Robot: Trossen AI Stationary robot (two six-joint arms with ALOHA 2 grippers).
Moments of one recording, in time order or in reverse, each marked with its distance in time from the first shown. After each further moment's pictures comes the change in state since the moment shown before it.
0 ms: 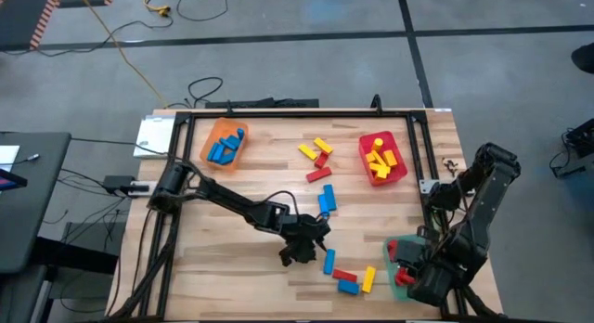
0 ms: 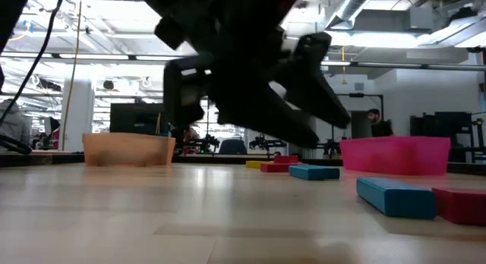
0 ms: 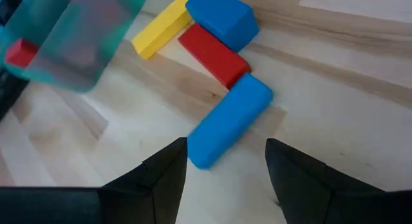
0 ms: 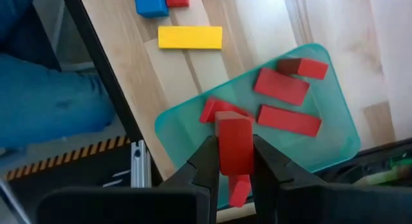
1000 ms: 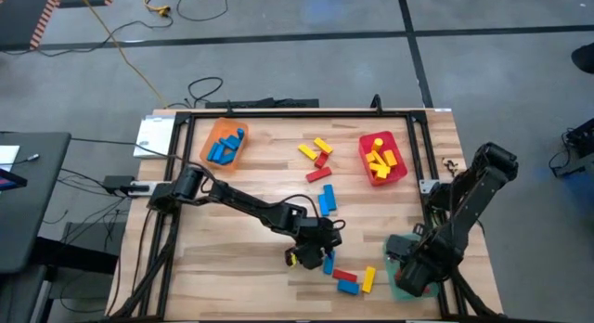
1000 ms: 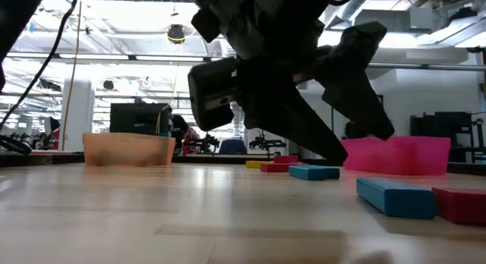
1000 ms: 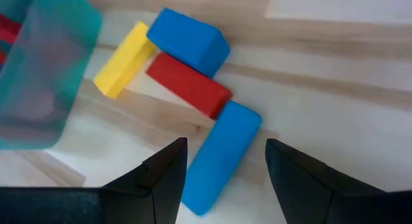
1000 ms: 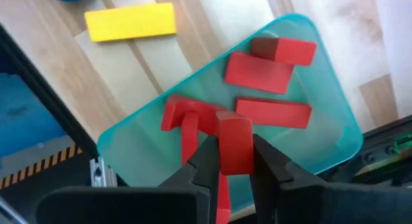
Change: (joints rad) left arm 0.008 0.136 0.266 -0.265 0.130 0.203; right arm -0.075 0.001 -0.206 0.105 -0.102 0.041
